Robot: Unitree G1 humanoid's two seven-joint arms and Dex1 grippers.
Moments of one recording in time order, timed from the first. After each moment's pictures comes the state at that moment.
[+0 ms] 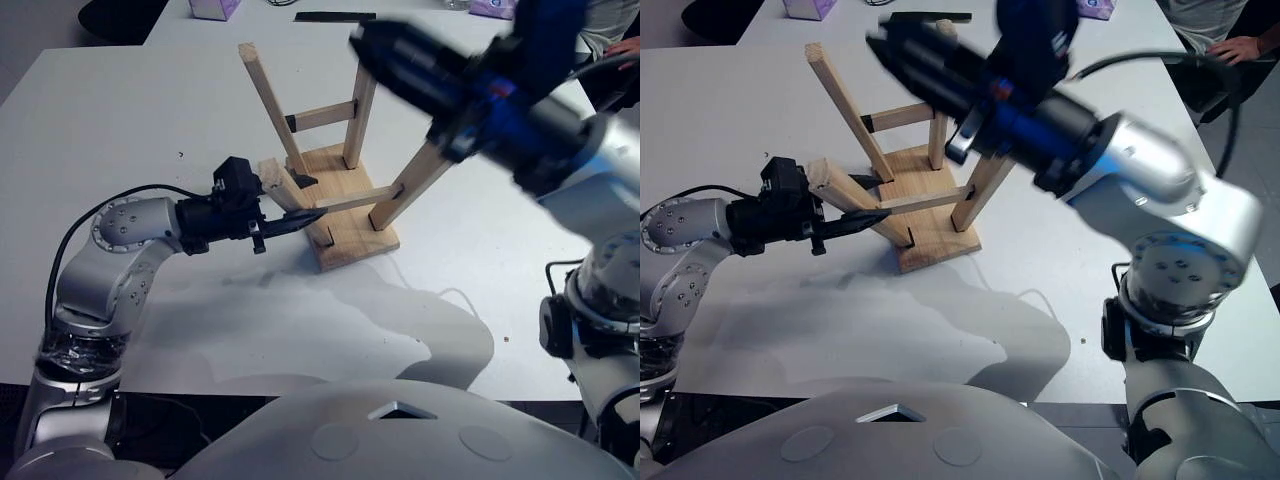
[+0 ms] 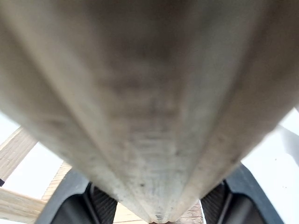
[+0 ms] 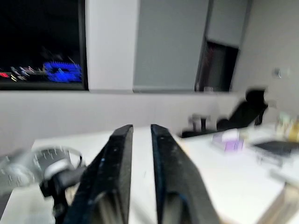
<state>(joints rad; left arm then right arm) -0.07 0.74 0.00 -0.48 -0.62 0.39 -0.92 -0.51 -0.47 -0.01 -0.77 1.05 0.91 0.16</state>
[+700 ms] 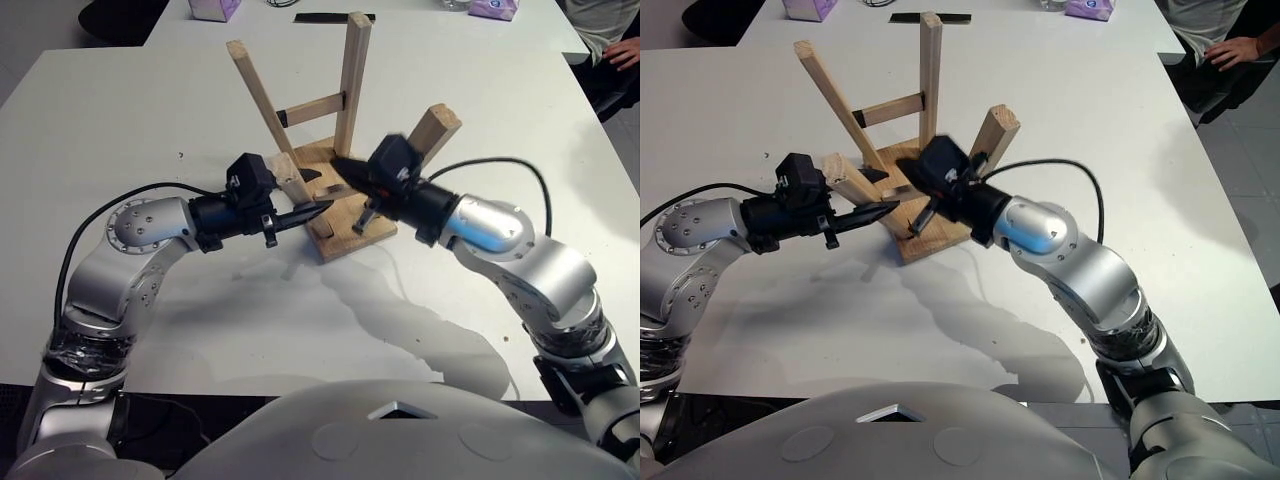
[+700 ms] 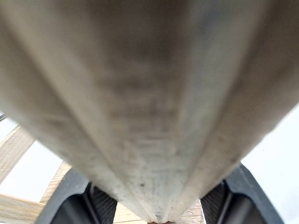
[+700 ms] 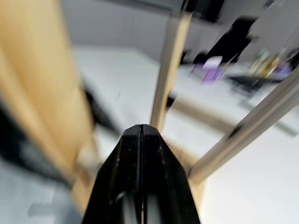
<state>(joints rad) -0.11 0.73 -0.05 -0.50 -0.58 0.43 -0.82 -0.38 -0.44 0.34 -0.71 0.47 0.81 0.21</state>
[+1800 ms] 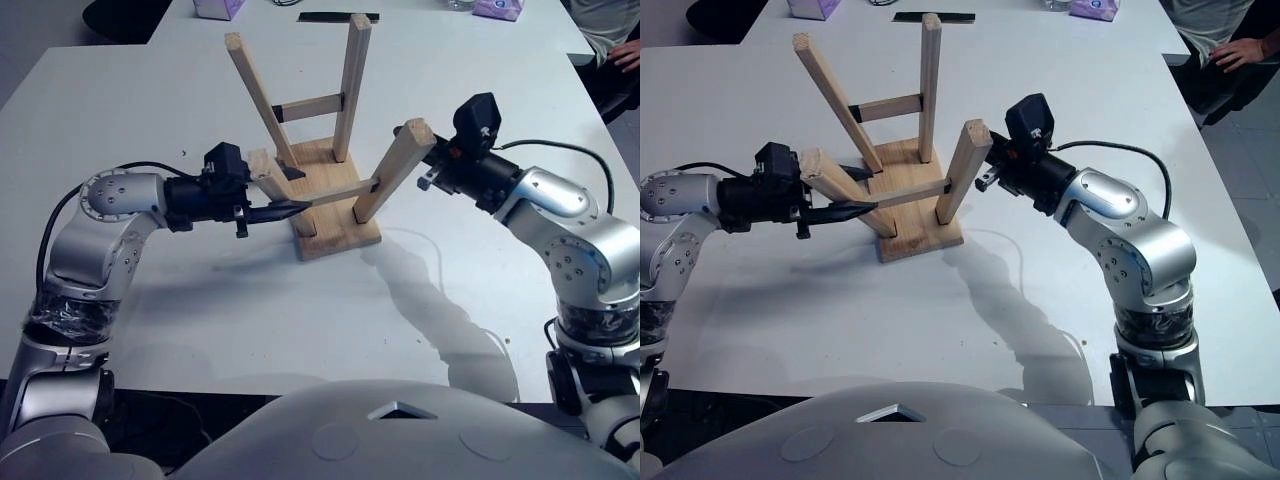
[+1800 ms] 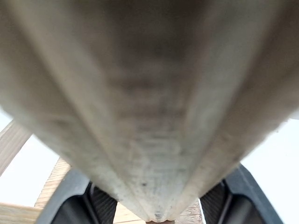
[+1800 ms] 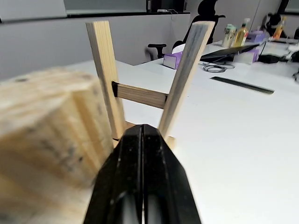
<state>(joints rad) -0.24 0.81 -0.07 -0.17 -0.60 0.24 -1.17 -0.28 -0.44 0.03 -0.55 0.68 0.86 0.34</state>
